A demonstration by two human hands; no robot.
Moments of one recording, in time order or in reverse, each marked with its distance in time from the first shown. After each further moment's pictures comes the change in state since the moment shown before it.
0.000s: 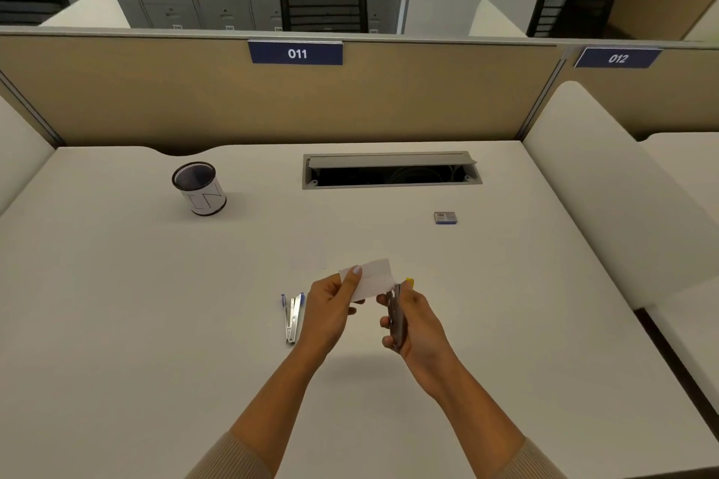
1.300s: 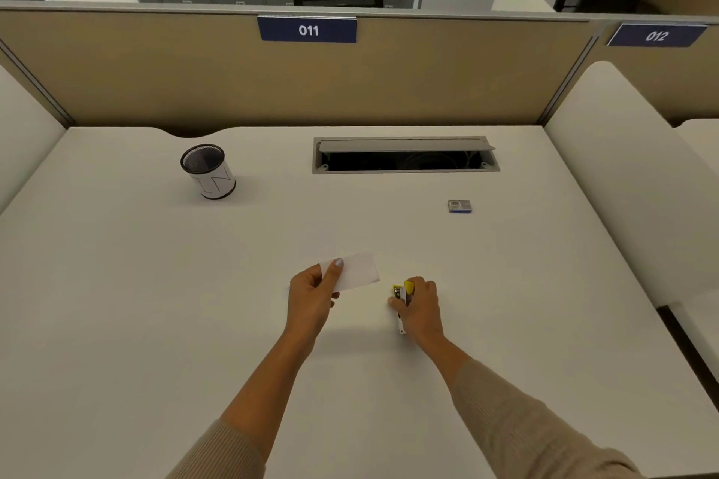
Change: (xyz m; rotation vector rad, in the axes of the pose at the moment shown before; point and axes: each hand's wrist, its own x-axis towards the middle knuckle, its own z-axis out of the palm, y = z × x) left_hand 0.016 -0.021 -0.030 -0.002 0.170 -0.135; right_hand 0.109 0.064 -0.043 -0.920 0.239 -0.222
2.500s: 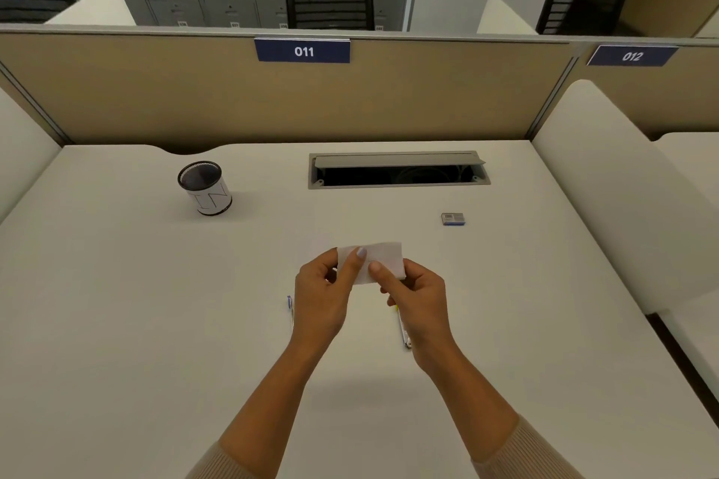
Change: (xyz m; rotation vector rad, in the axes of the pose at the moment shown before) left_hand -0.032 0.060 0.011 0.007 -0.059 0.352; right_hand -0.089 -0.137 -0.063 0.750 -0.013 -0.155
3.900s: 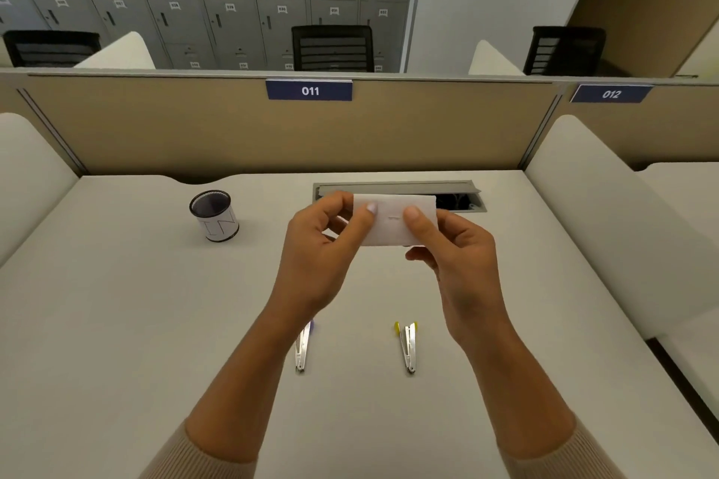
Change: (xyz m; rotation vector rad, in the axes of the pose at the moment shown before) left_hand 0.007 0.118 -0.021 0.087 -0.131 0.338; right_hand -0.017 -0.120 0.005 0.063 0.013 -0.254
